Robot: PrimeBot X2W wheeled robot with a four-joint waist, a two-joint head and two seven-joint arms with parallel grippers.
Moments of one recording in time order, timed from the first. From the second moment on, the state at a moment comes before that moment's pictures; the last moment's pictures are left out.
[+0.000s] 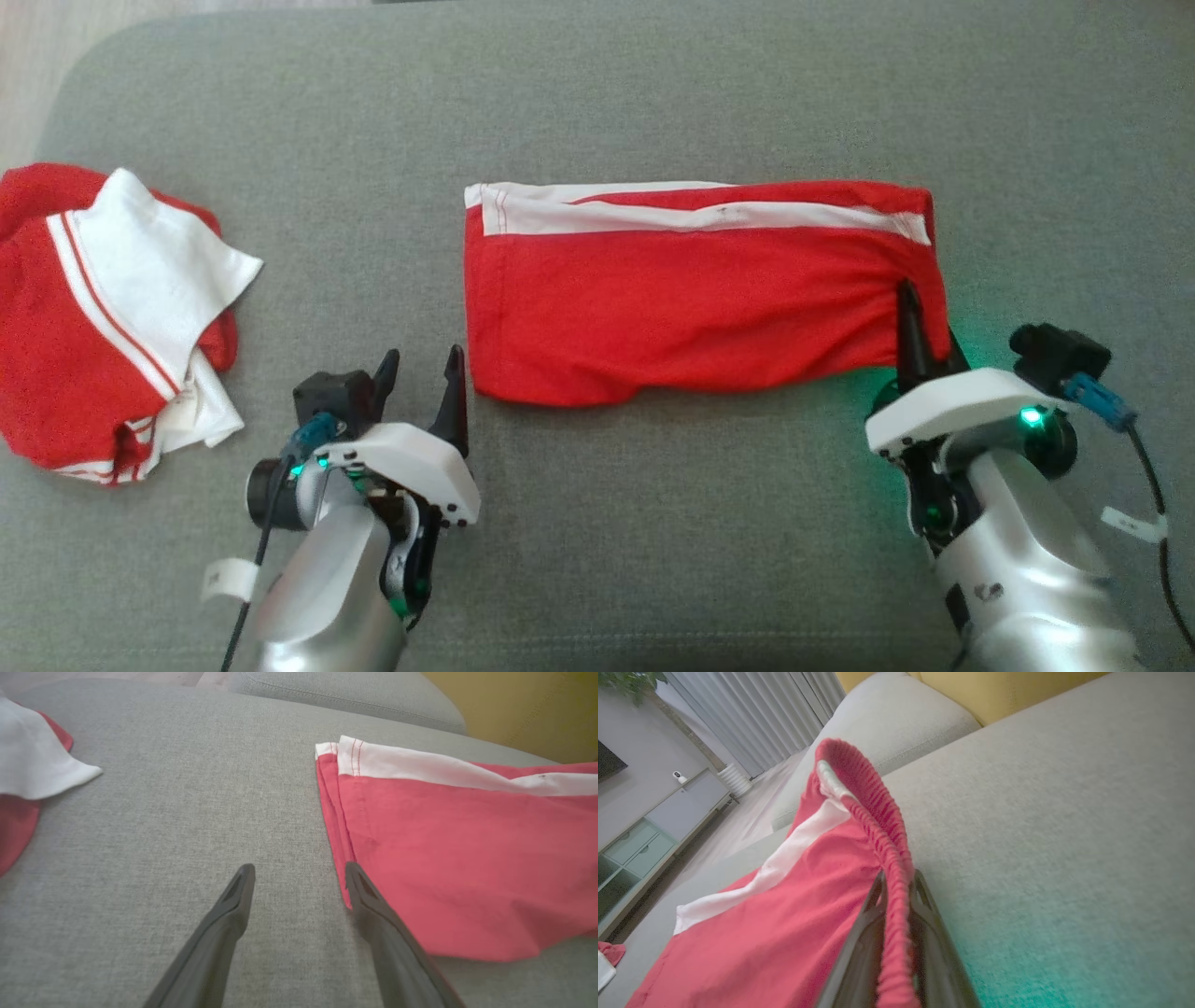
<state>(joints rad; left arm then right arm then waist) -0.39 0.03 -0.38 0.72 -0.40 0.07 -0.26 -0.47 -0.06 0.14 0.83 0.53 0.12 -0.26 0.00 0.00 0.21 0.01</state>
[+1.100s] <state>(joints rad) -0.31 0.04 -0.50 0.62 -0.44 0.15 -0.26 -0.59 -0.06 0.32 0.70 0.54 0.12 -0.25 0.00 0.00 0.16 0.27</state>
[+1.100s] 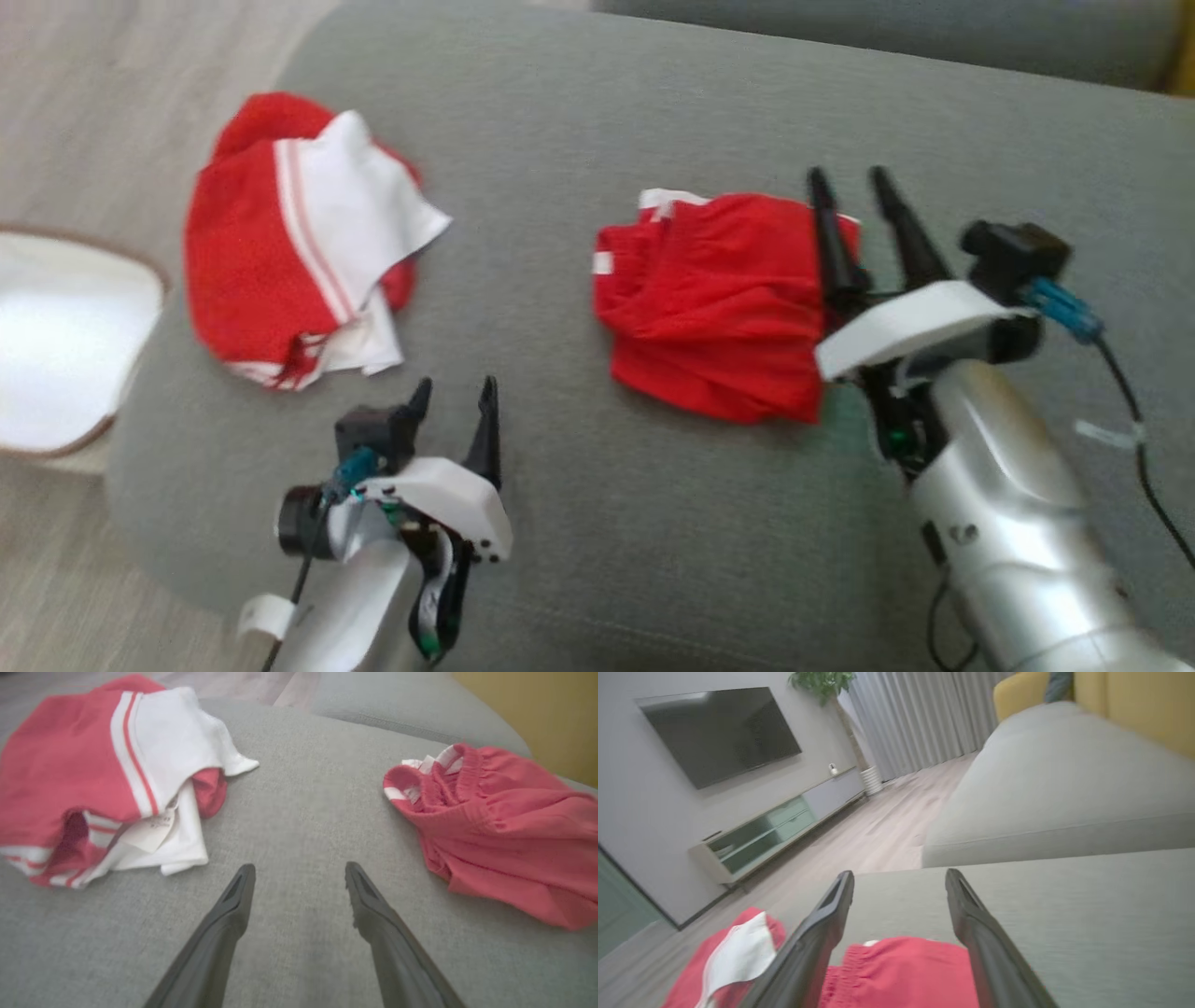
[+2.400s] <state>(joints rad) -0.16 0.04 -0.36 0.49 -0.26 0.14 -0.26 -0.40 -0.06 0.32 0.70 0.42 0.12 -0.25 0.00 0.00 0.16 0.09</state>
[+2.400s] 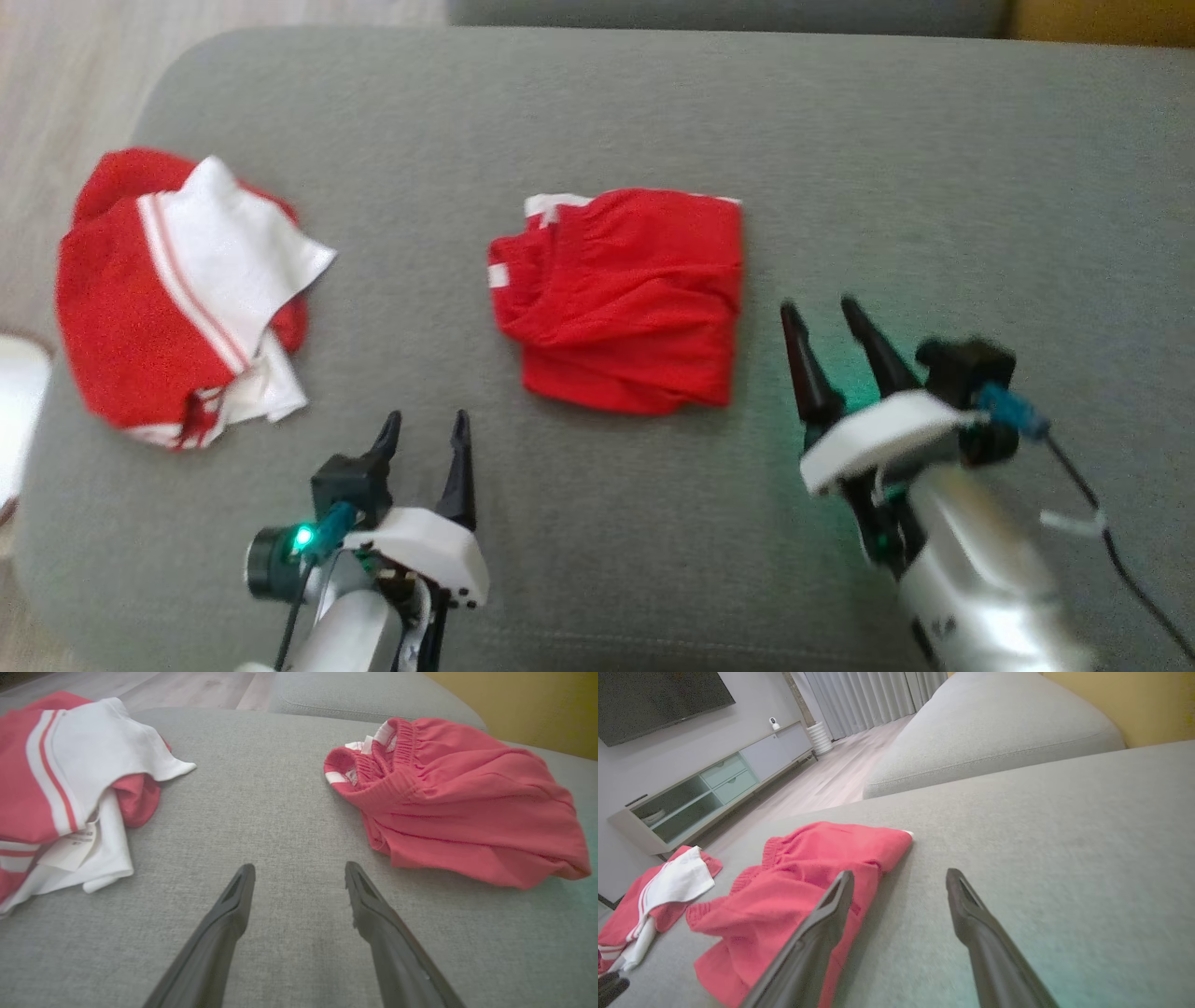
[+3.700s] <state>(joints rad) -0.32 0.04 -0.38 0.52 -0.19 0.09 -0.26 -0.60 -0.06 0.43 0.90 0.48 0.12 -0.25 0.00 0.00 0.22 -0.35</state>
